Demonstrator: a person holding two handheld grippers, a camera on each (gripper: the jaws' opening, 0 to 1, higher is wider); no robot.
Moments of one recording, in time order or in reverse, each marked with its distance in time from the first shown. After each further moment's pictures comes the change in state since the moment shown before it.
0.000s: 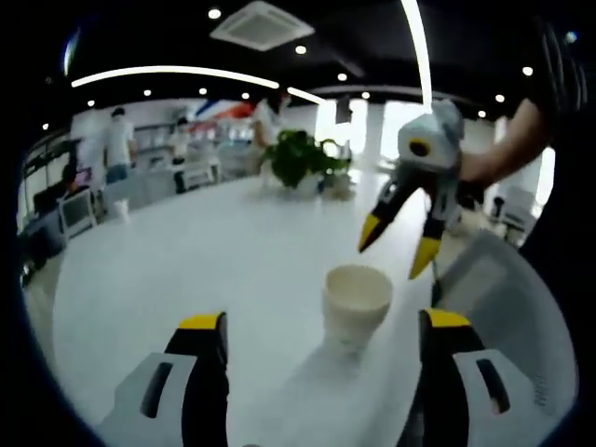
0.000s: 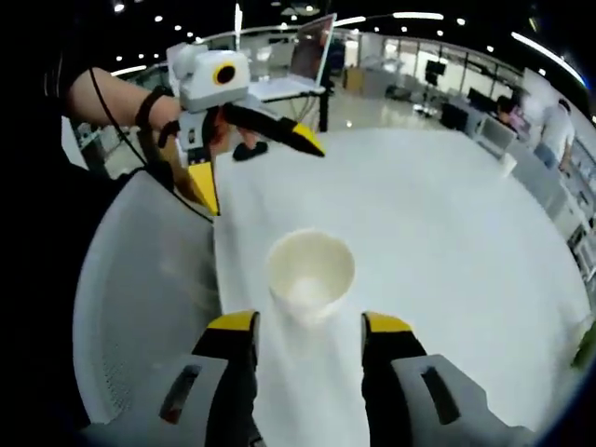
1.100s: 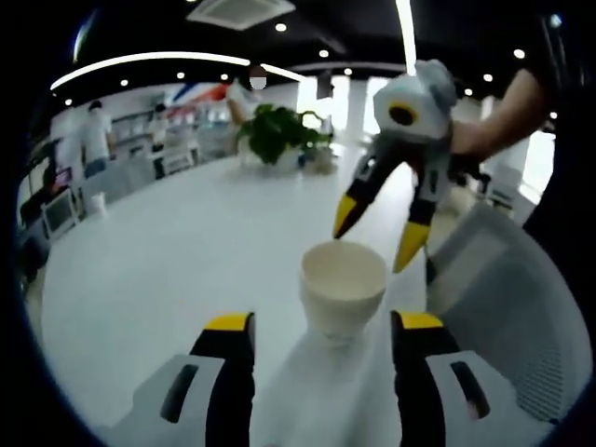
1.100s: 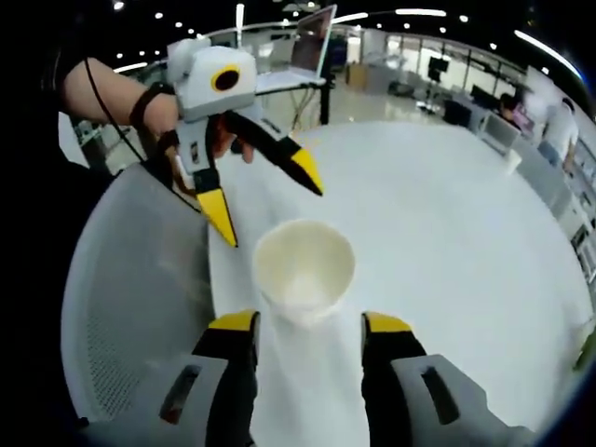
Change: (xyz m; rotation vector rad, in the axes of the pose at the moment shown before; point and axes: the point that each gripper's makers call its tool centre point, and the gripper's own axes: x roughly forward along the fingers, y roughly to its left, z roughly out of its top) left arm 0.032 -0.015 -0.021 0.041 0.100 -0.066; right arm 0.019 -0.002 -0.006 -0.010 0.022 0.016
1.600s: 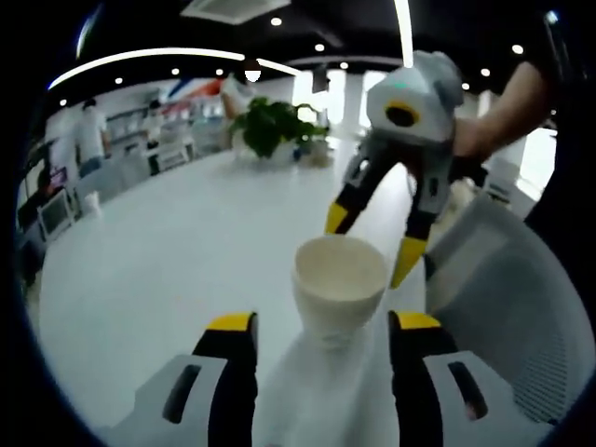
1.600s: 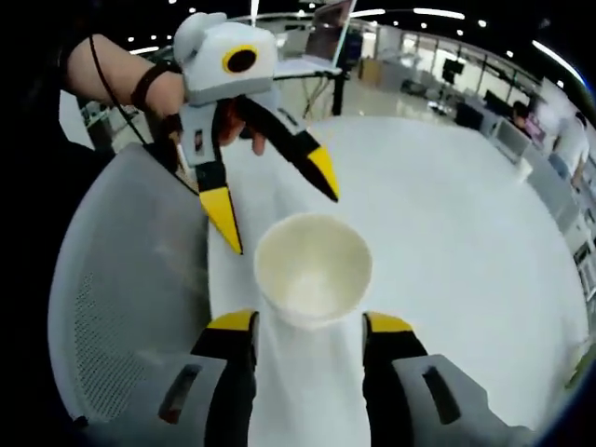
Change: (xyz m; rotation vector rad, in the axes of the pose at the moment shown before) left arm 0.009 -0.007 -0.005 0.011 0.036 -0.025; right arm 0.017 0.007 -0.004 -0.065 0.041 0.017
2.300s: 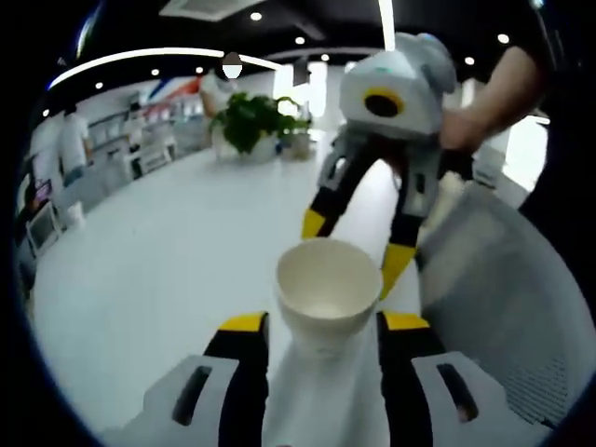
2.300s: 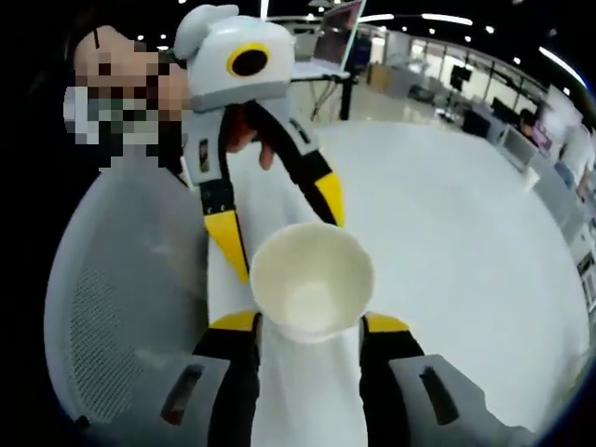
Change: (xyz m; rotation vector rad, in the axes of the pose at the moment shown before) left arm 0.018 -0.006 0.001 0.042 0.042 -0.063; right arm 0.006 -0.004 0.007 -0.030 -0.027 0.024
